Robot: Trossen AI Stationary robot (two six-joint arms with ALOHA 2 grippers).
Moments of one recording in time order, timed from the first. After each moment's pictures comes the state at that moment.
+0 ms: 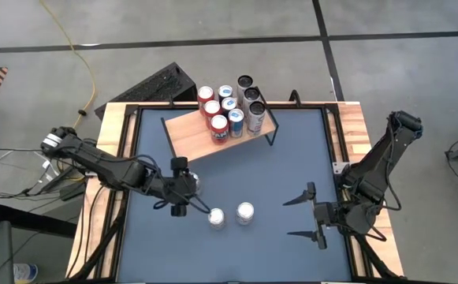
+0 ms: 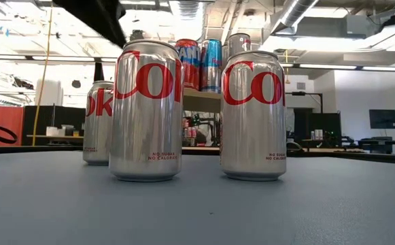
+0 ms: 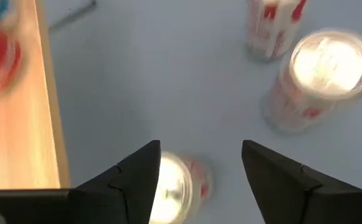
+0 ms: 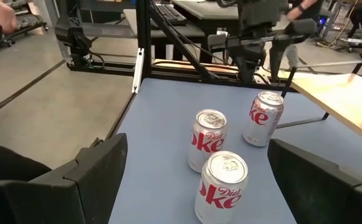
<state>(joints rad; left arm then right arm) -0.37 1.31 1.07 -0.64 -0.42 -0.18 0.93 1.08 0.81 -0.09 0.81 0.25</state>
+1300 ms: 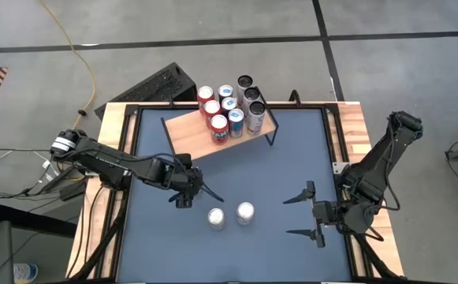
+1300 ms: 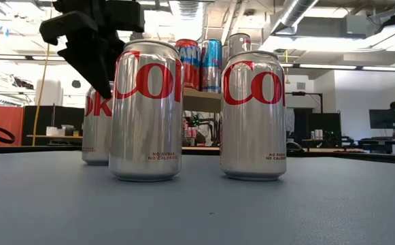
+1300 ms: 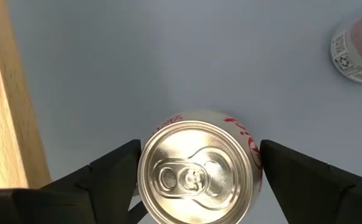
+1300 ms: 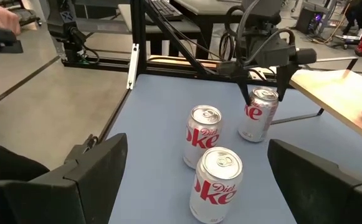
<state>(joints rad) -0.23 1.44 1.04 -0.75 -0.31 -0.21 0.91 1.08 0.81 -0.11 0.81 0.26</state>
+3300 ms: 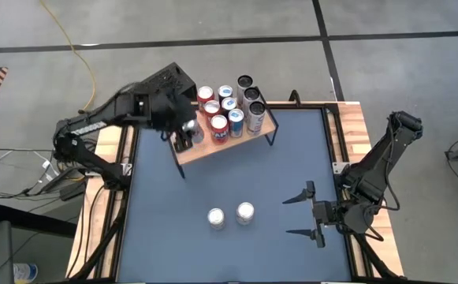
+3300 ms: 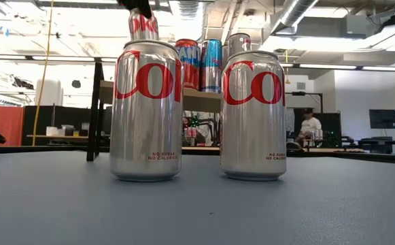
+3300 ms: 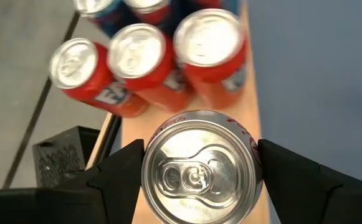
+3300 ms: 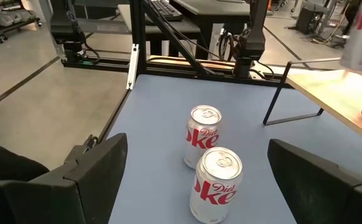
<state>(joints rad) 0.21 1.45 1.78 -1.21 -0.30 0.00 0.91 1.08 0.81 -0.11 0.81 0.26</state>
